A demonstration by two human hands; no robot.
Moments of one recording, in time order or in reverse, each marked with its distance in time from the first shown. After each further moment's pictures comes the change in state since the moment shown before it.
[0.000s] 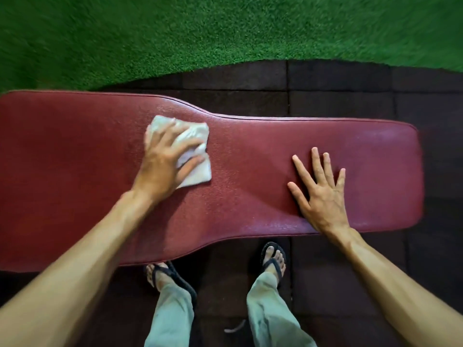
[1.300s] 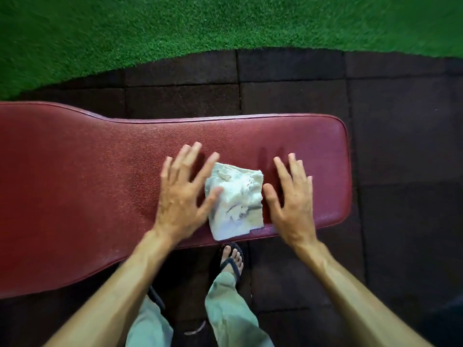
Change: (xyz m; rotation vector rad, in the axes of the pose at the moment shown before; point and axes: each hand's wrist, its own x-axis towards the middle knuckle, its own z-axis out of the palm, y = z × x) left_hand 0.027 0.205 0.095 -0.006 -0.097 -0.063; right_hand -0.021 0.098 -0.030 0.425 0.164 0.121
